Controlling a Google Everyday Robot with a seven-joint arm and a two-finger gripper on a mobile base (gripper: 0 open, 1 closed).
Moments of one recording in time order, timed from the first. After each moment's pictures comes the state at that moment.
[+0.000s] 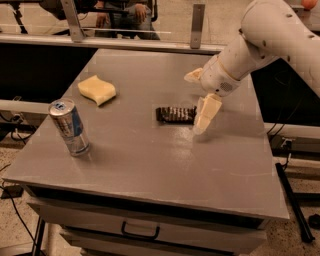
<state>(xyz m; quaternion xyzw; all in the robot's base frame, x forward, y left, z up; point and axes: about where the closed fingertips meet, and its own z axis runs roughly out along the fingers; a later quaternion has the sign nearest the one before) 0.603 -0.092 0.842 -0.70 0.65 0.14 0.25</state>
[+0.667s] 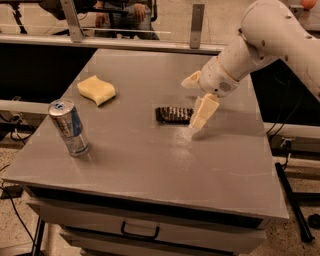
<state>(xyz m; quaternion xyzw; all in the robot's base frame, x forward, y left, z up) 0.599 -0.086 0.838 -0.69 0.65 0.18 0.25</state>
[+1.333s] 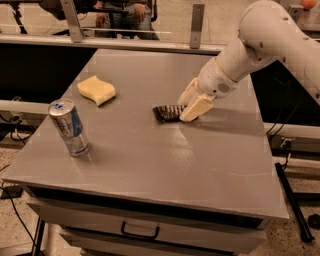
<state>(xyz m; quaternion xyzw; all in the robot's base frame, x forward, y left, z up) 0.600 -0.082 0.835 -0.69 0.65 0.18 0.25</state>
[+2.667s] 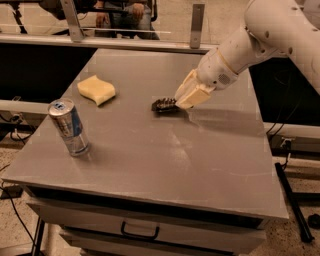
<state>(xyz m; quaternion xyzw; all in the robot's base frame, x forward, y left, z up) 0.600 -0.072 0.865 -0.69 0.64 0.20 0.28</state>
